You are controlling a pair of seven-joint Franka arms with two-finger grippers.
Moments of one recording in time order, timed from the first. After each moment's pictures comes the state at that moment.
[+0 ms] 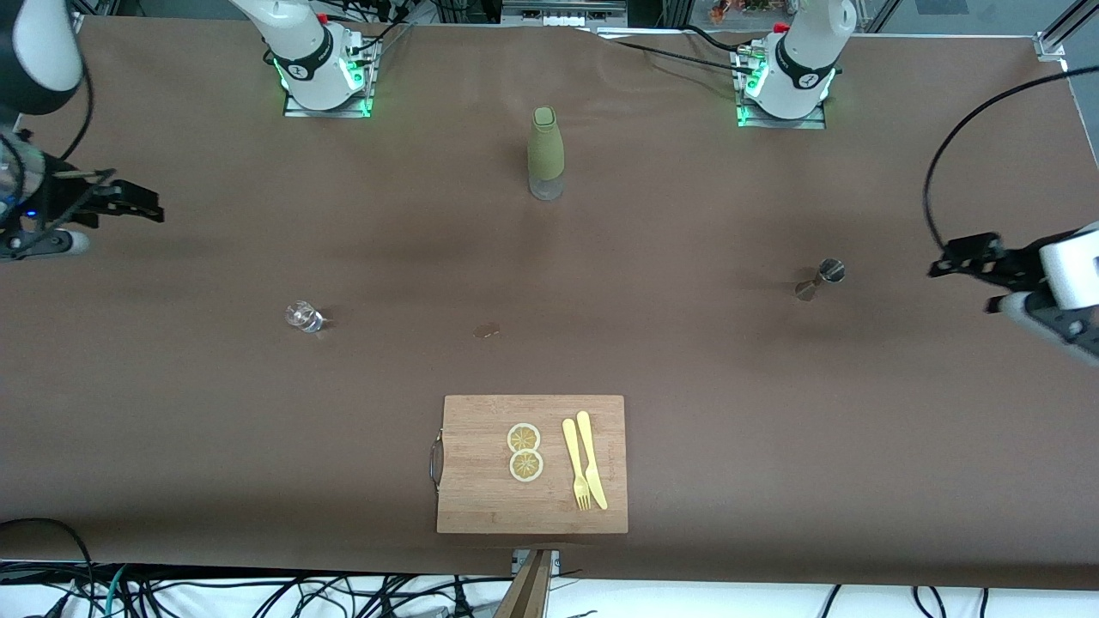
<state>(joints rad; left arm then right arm) 0.08 0.33 0.04 -1.30 -0.10 1.45 0.55 -0.02 0.01 -0.05 -1.82 -0.05 1.65 -0.10</state>
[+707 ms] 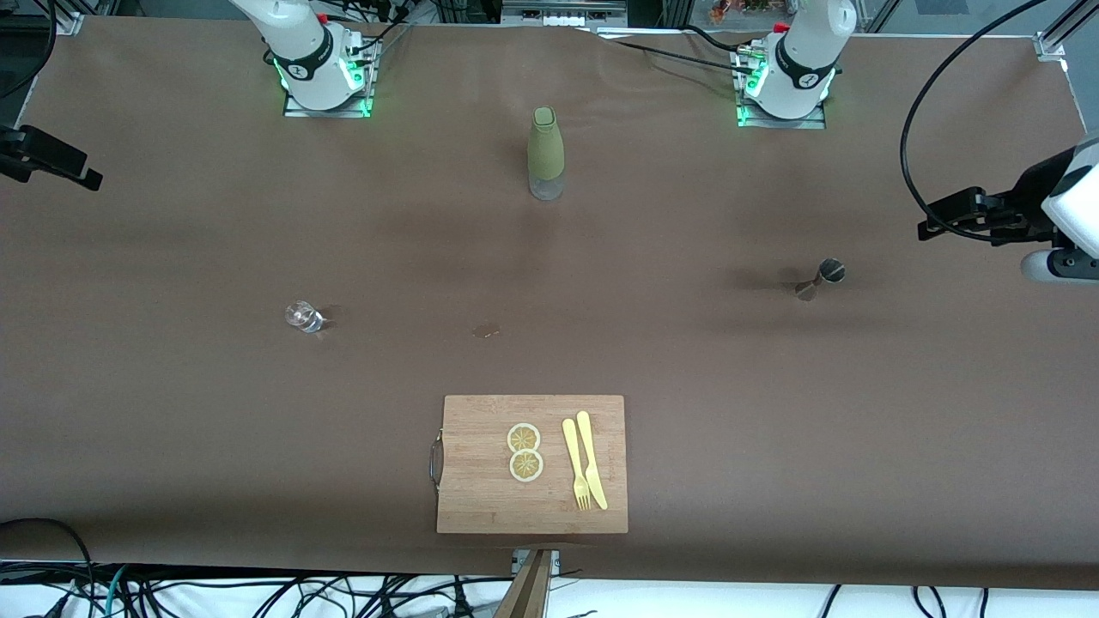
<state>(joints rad) 0.06 0.21 -0.08 -1.30 -0.08 1.36 -0.04 -0.02 -0.01 -0.10 -1.59 0.05 1.50 0.03</state>
